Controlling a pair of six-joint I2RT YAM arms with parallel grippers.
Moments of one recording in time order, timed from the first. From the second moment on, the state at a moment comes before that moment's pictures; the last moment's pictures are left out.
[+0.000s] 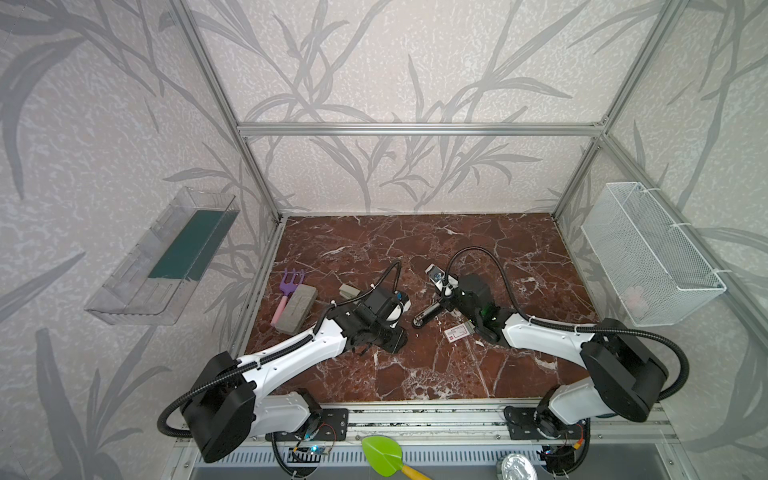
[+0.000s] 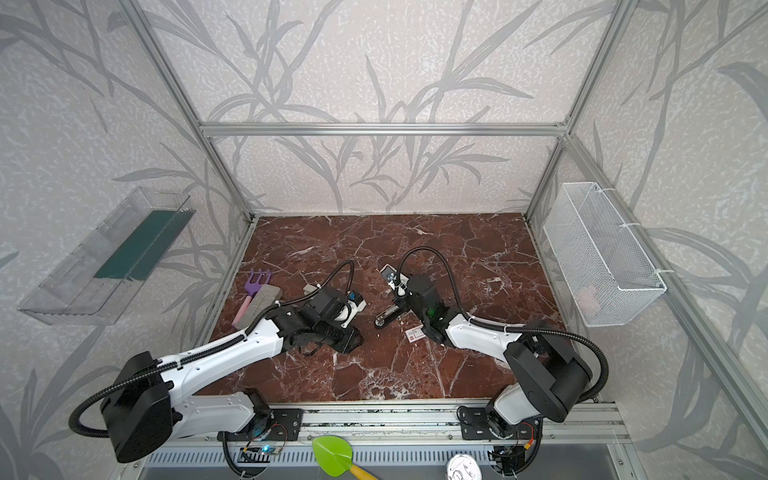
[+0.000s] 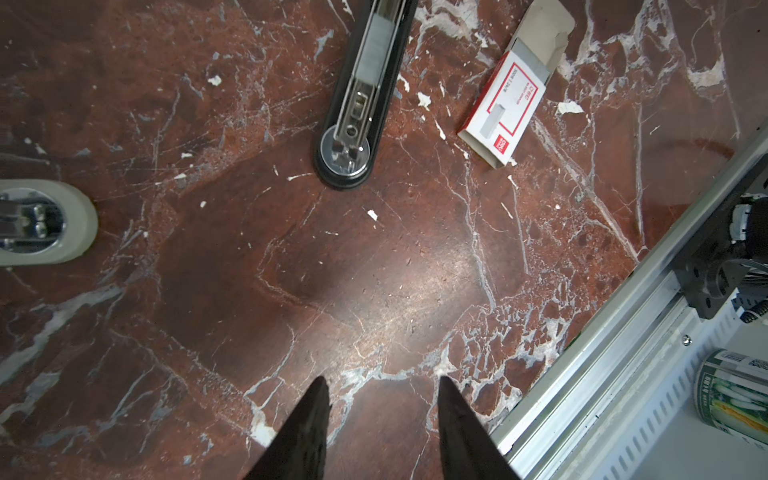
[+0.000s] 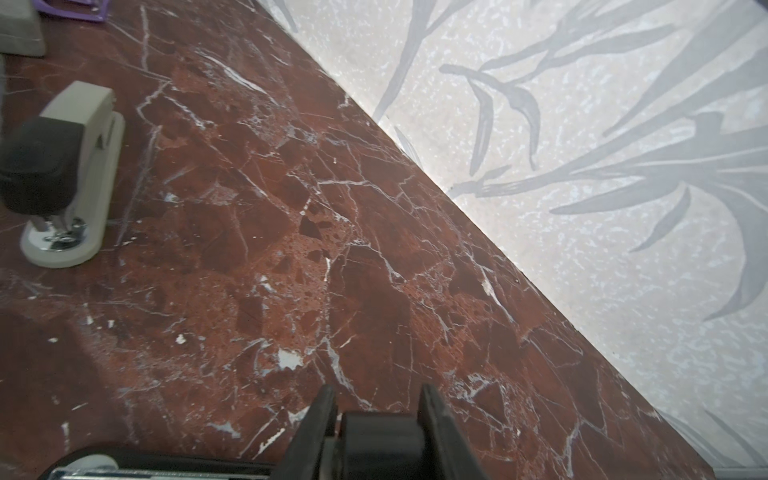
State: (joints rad) left arm -0.77 1.25 0.78 -0.58 0.19 -0.29; right arm 0.75 1.49 0.69 0.44 0.25 -0.42
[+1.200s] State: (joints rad) left arm -0.77 1.15 0.77 -0.68 0.08 -0.40; right arm 1.06 1.76 0.64 0.84 0.73 -0.76
